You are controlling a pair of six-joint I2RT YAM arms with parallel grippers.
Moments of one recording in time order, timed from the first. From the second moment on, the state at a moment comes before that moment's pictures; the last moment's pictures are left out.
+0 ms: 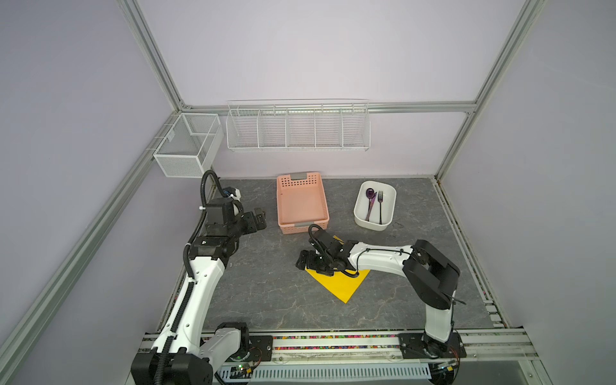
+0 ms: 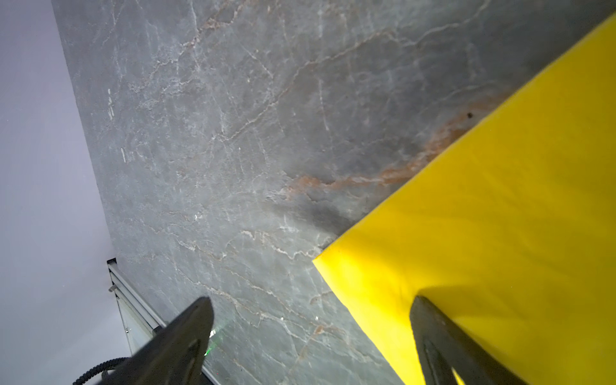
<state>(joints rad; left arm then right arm) -0.08 1.08 1.01 -0.51 0.13 -0.27 0.96 1.93 1.22 -0.27 -0.19 1.03</state>
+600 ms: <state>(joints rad) -0.08 1.08 1.01 -0.51 0.13 -0.27 0.87 1.88 1.32 -0.46 -0.18 0.86</state>
